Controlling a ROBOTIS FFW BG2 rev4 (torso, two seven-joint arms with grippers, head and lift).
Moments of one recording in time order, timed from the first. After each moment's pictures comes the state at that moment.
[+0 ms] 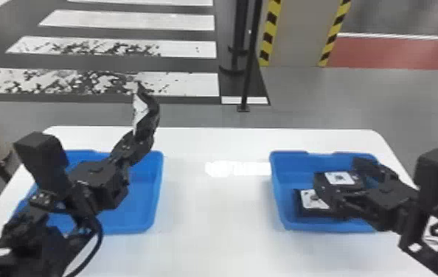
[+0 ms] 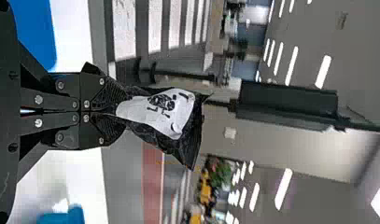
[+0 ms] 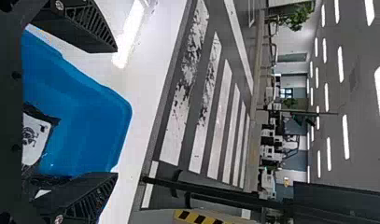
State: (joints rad) left arm 0.32 0.06 0.01 -2.17 0.22 0.41 -0.33; right arm 0.37 -0.24 -0.22 -2.18 -0.13 0.52 0.51
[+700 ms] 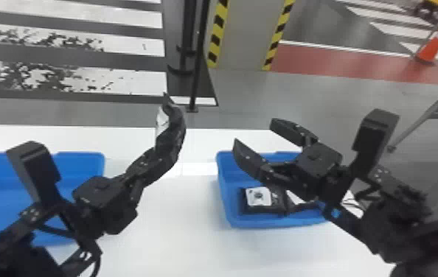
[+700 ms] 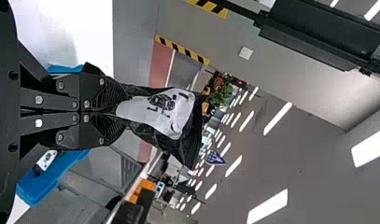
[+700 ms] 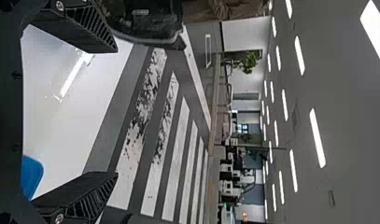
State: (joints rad) left arm 0.29 0.10 -0.19 -2.14 0.45 0.46 -0.37; right arm 0.33 -0.26 -0.16 -2.43 -0.28 0.65 0.53
